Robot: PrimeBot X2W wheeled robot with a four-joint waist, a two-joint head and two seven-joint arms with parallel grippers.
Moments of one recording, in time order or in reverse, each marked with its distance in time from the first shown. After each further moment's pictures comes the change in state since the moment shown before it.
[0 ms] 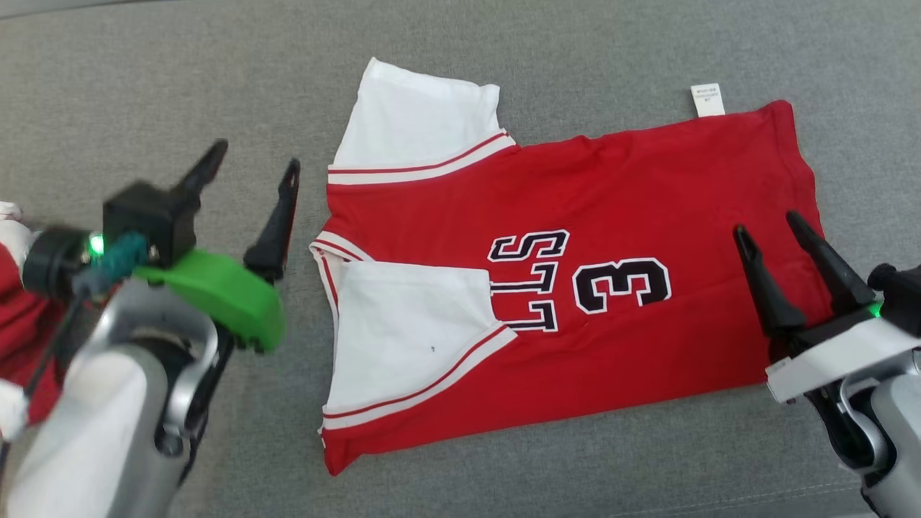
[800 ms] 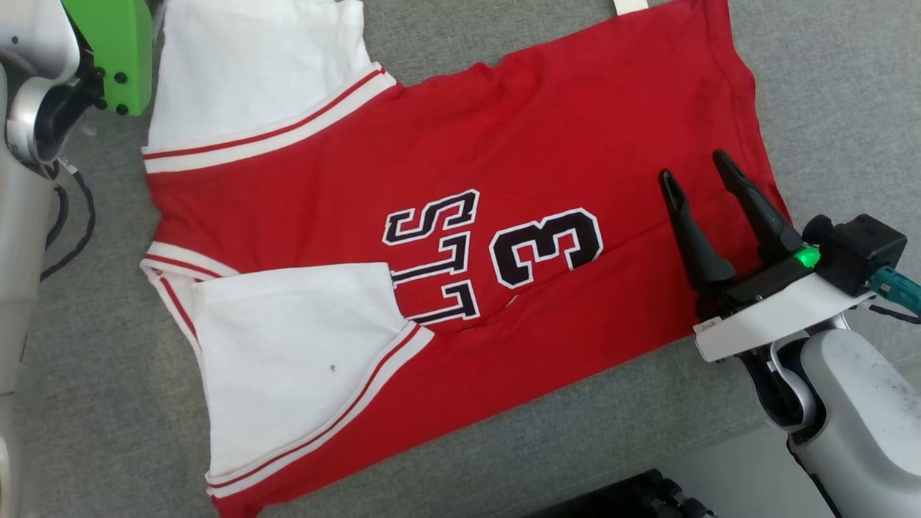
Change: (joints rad) left arm -0.731 0.052 -0.088 0.655 -0.090 -0.159 0.448; right arm -0.155 0.133 0.067 -0.028 -0.051 0.000 0.000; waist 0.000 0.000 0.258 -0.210
